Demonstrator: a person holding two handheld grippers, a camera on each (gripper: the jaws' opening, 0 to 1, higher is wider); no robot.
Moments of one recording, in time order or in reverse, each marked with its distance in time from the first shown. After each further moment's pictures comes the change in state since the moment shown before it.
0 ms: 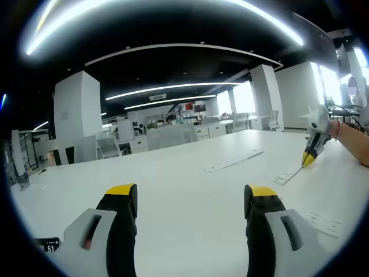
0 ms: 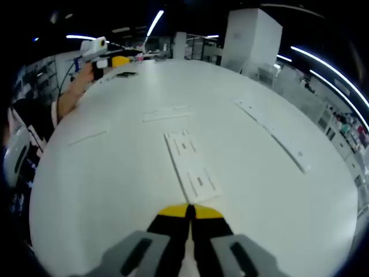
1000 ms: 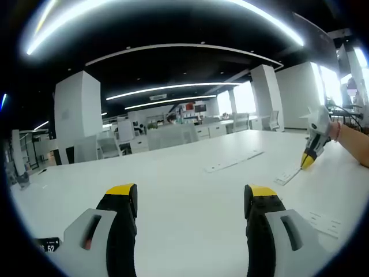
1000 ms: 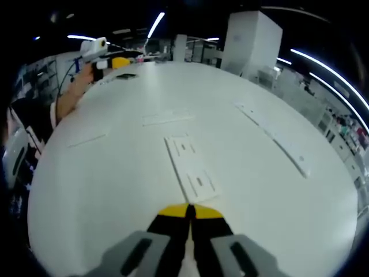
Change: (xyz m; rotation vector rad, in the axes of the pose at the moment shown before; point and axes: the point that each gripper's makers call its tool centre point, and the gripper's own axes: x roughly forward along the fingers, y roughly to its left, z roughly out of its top) left arm -0.001 0.002 0.000 -0.001 -0.001 0.003; right arm 0.008 0.004 0.007 -0.007 -0.022 -0.007
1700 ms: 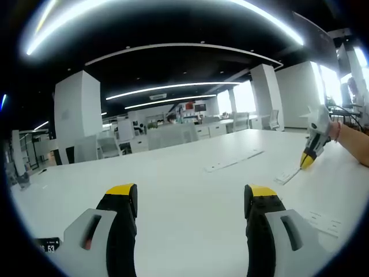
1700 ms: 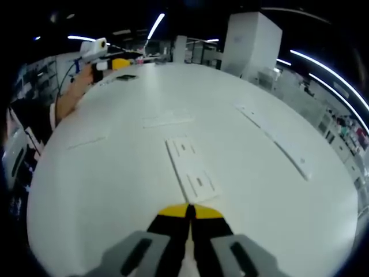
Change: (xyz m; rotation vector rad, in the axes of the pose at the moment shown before) left arm 0.000 -0.001 -0.001 0.002 0.004 0.000; right arm 0.003 0.001 0.003 -0.002 -0.011 -0.003
